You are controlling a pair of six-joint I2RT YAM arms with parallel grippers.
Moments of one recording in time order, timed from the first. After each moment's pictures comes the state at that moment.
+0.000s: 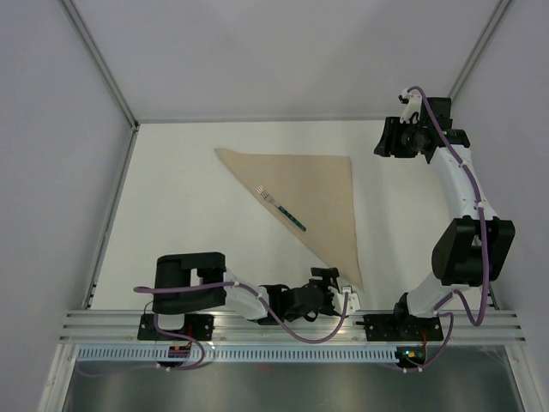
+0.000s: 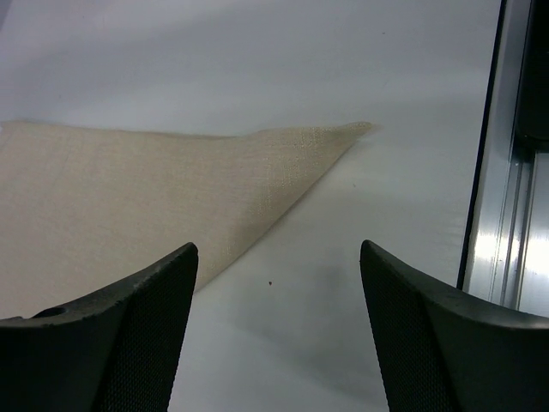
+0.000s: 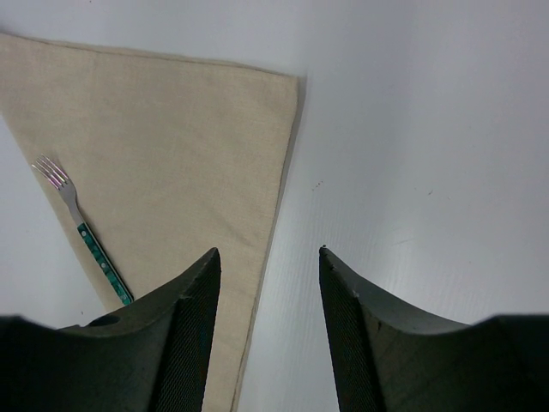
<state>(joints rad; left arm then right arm) -1.50 1.85 0.72 0.77 -0.39 0.40 -0.07 1.65 1.54 -0.66 -0.34 0.03</state>
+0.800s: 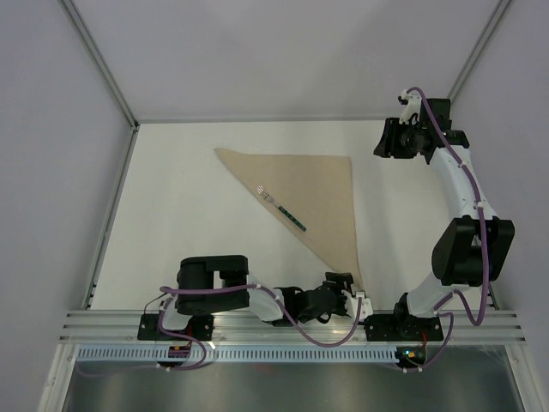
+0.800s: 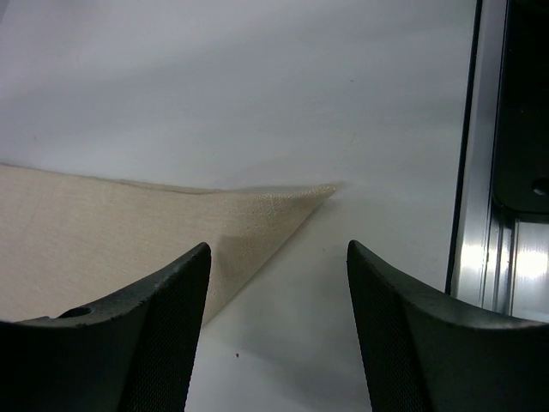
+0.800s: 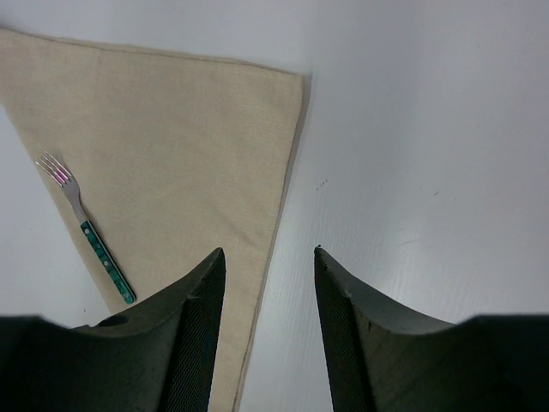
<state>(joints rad) -1.51 2.01 0.84 0.84 -0.36 0.44 -0.07 1.65 1.53 -0.65 -0.36 0.03</state>
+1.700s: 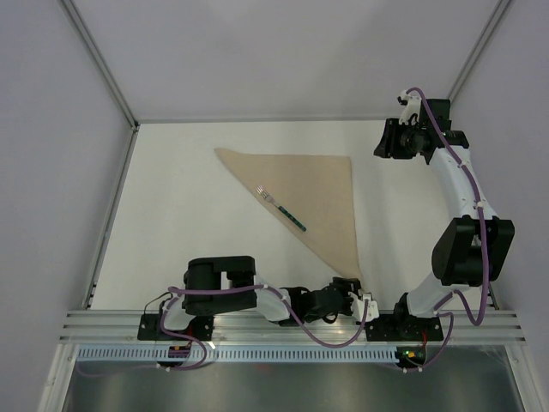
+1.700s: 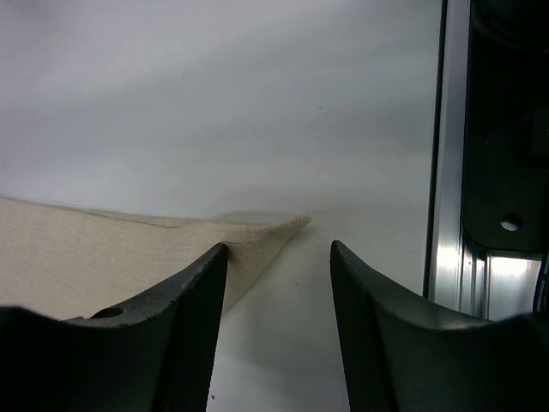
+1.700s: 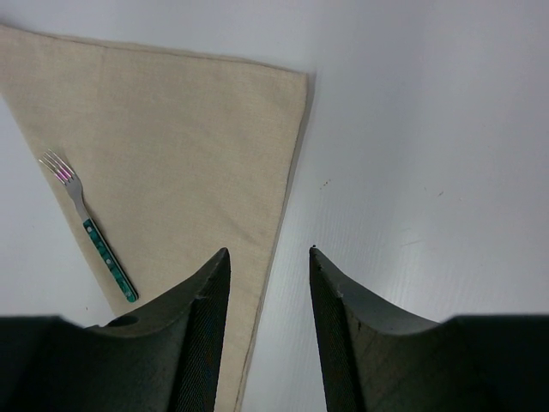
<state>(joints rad) -1.51 2.07 0.91 0.82 -0.30 0.44 -0.07 1.65 1.53 -0.65 -0.37 0.03</state>
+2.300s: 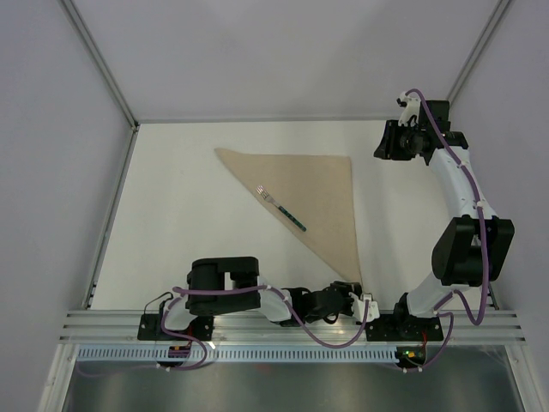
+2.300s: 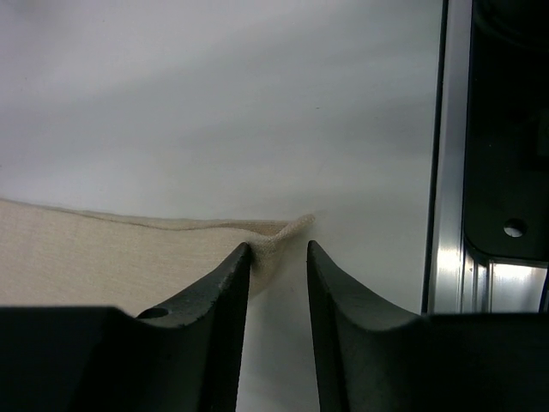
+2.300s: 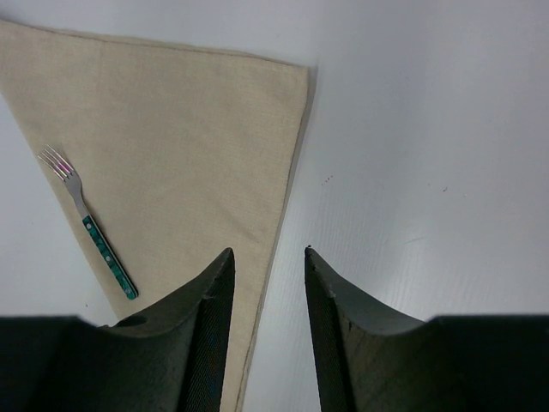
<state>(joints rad) -1.51 2.09 0.92 0.84 -0.31 0.44 -0.07 1.65 1.51 -0.64 -0.37 0.03</state>
